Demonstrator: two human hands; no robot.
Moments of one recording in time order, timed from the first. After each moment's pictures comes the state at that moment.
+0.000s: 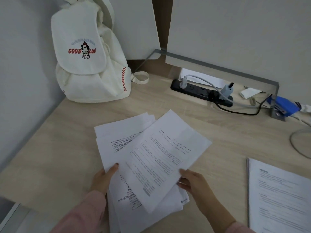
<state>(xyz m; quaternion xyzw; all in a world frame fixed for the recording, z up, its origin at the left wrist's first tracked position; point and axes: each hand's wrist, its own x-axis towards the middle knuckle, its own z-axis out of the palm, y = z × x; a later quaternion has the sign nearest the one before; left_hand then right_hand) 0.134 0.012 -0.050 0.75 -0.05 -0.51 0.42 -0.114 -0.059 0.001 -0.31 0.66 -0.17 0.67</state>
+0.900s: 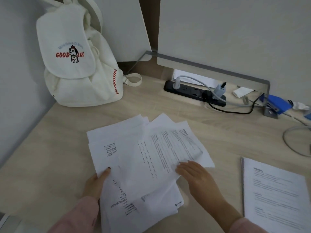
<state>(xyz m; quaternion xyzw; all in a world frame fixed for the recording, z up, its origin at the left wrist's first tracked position) 0.134 0.007 -0.050 0.78 -0.02 -0.48 0.39 -0.152 -0.079 -0.011 -0.92 0.37 -0.14 0.06</state>
